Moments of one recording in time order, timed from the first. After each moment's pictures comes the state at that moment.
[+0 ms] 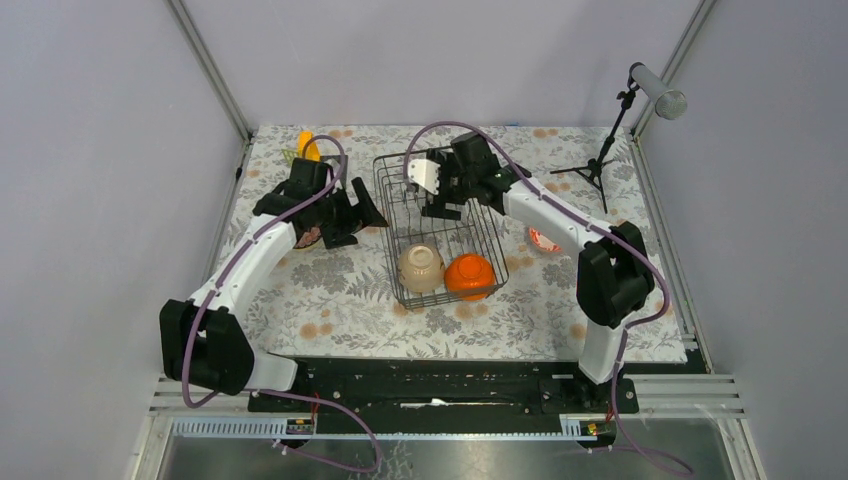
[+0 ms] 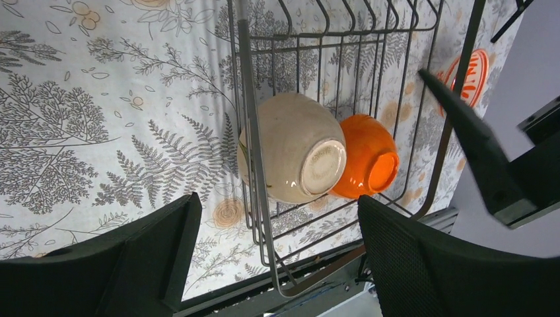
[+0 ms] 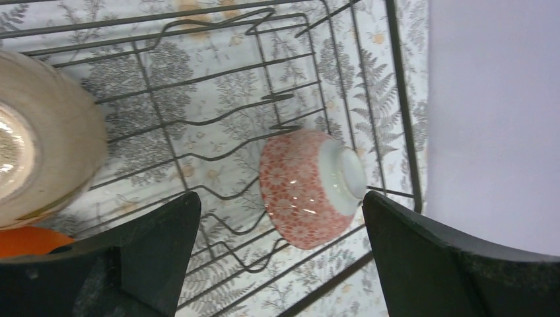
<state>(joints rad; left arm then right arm) -0.22 1.37 1.14 -0.68 0.34 -0.66 0.60 1.86 1.54 -0.41 -0.29 -0.94</state>
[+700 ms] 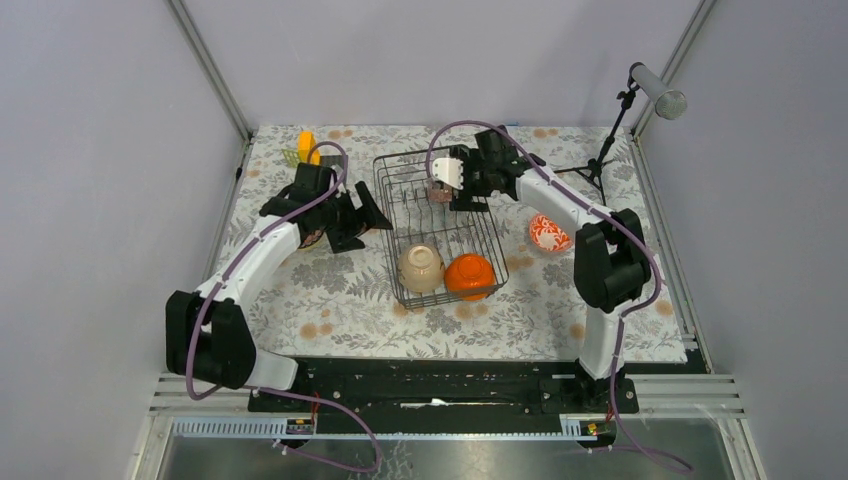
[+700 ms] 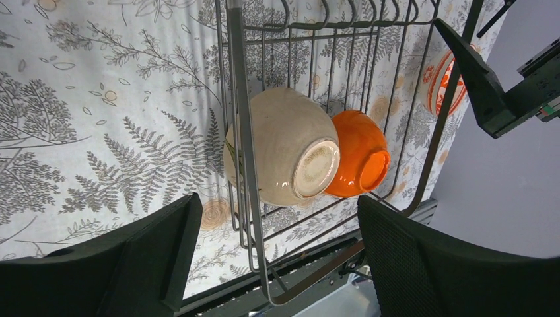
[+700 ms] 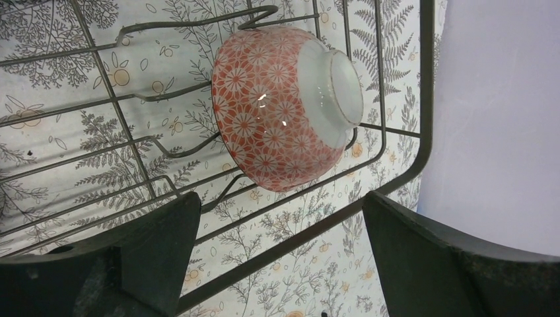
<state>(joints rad) -0.24 1.39 1.09 -0.61 0.39 -0.69 0.45 1.94 1.58 -0.48 -0.29 -1.16</state>
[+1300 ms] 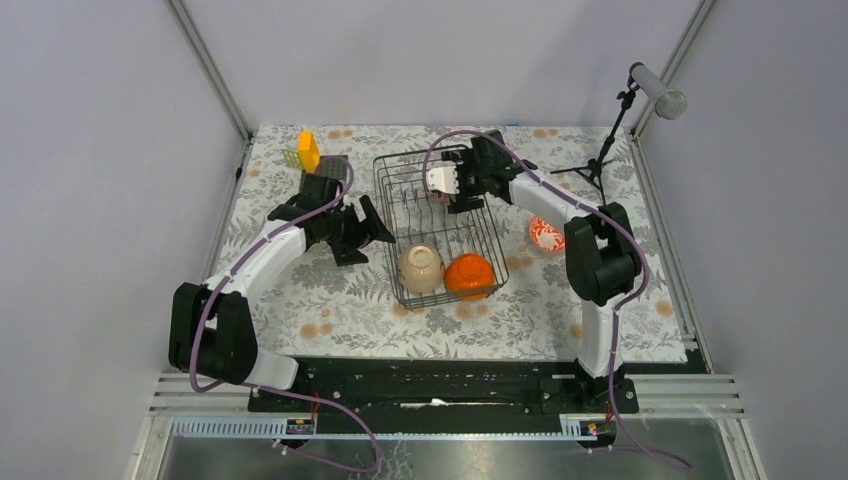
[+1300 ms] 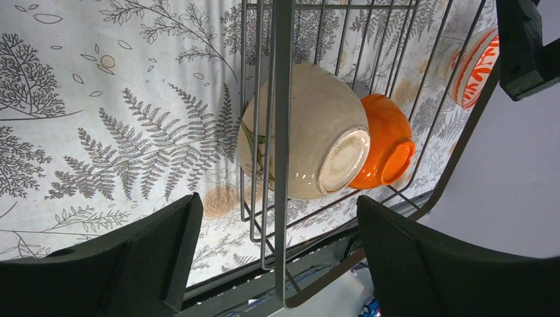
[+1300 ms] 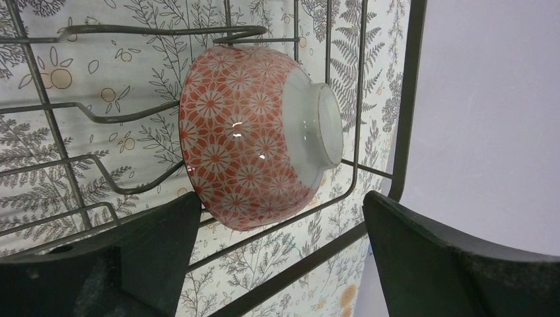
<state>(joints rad) -0.25 1.42 1.01 -0.58 0.42 -0.74 0.45 2.01 1.56 -0.33 -0.32 -1.32</state>
